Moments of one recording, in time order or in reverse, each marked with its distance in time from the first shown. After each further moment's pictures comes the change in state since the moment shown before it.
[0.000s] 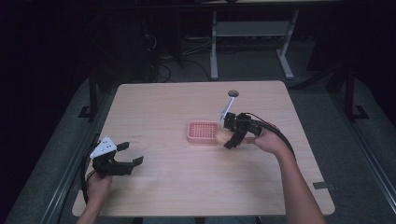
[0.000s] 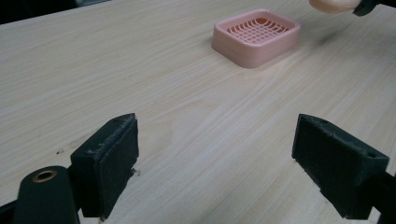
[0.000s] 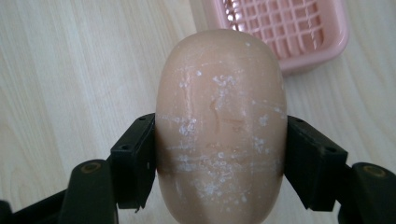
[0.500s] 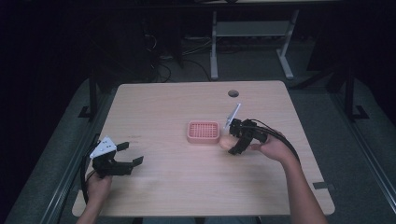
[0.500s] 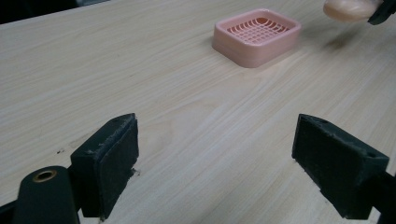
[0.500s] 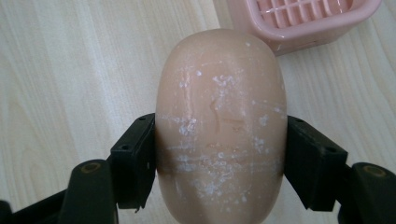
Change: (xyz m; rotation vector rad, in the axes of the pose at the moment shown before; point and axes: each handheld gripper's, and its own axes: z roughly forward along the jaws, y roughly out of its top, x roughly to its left) left arm 0.000 0.000 0.000 0.002 0.001 0.001; right arm 0.011 -0.023 0.004 0.004 0.007 0.016
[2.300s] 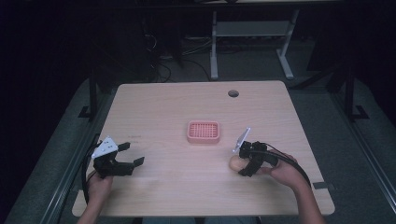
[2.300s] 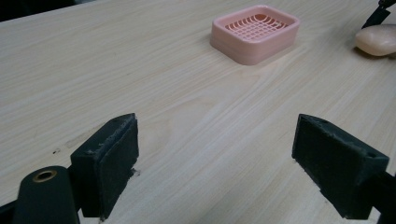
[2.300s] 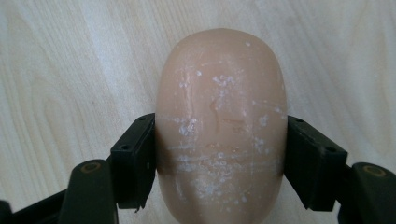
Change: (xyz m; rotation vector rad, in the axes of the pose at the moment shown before) left arm -0.001 0.000 0.002 0.018 -0.002 0.019; right arm 0.044 -0.054 0.022 0.046 -0.015 0.040
